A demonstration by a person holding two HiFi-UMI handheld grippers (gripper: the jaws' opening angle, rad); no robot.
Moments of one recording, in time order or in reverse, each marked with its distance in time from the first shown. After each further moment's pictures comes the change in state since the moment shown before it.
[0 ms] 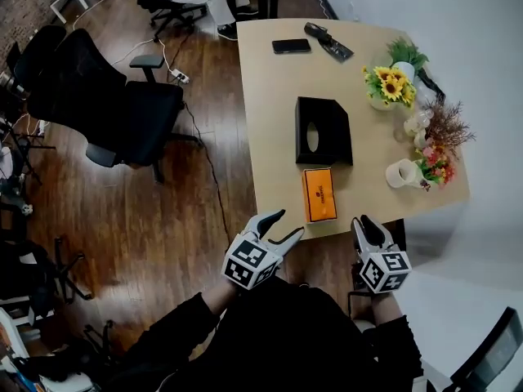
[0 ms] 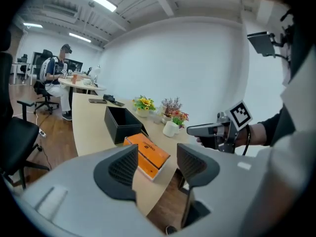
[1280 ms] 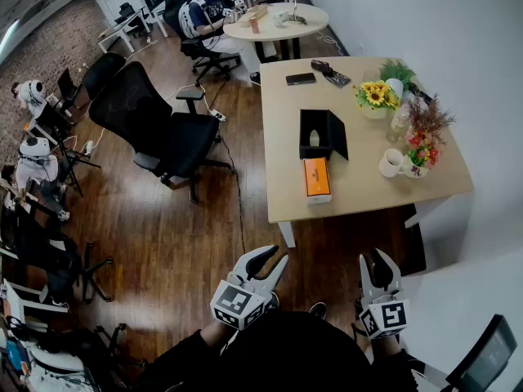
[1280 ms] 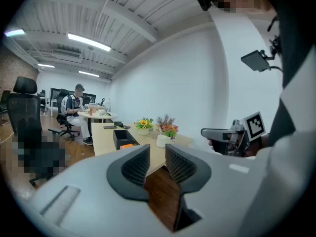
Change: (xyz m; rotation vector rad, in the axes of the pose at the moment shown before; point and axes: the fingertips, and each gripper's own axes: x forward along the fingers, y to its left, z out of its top) left arm -0.146 -0.196 -0.036 0.137 -0.234 0.250; right arm -0.248 0.058 -0.037 -0.146 -0.425 0.102
